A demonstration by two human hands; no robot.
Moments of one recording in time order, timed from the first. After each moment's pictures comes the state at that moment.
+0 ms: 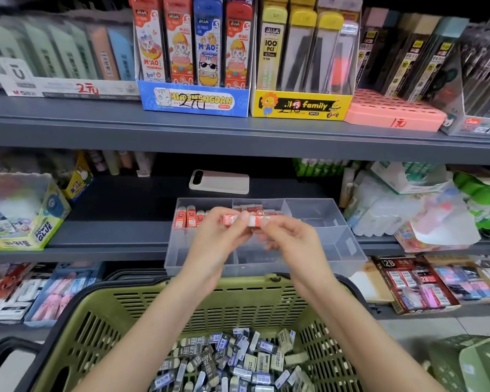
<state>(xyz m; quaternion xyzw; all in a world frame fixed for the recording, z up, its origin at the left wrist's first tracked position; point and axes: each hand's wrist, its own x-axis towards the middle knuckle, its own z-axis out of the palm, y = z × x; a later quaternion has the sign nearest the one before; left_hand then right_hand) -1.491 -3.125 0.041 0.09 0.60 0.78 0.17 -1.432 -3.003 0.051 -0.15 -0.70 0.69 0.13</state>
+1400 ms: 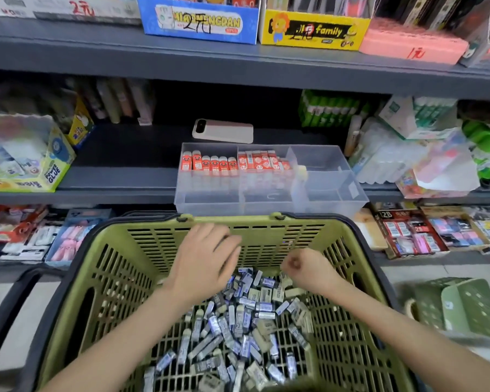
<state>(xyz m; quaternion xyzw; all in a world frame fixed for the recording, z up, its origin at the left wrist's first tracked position) -1.434 -3.197 -0.047 0.47 0.81 0.25 -0.24 -1.352 -2.981 -0.054 -0.14 -0.95 0.26 -0.14</state>
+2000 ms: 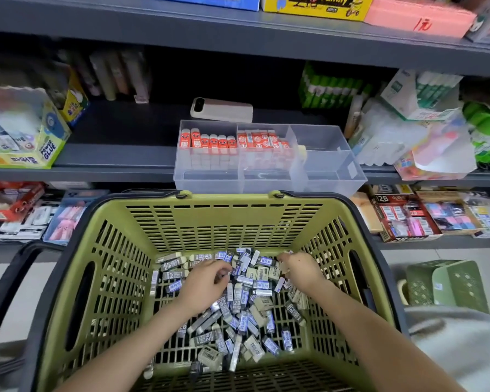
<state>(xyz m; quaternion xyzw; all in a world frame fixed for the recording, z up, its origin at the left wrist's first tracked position) -1.392 -3.210 -0.146 0.27 0.88 0.32 0.21 -1.336 -2.972 -0.149 -0.11 -0.97 0.04 -0.22</state>
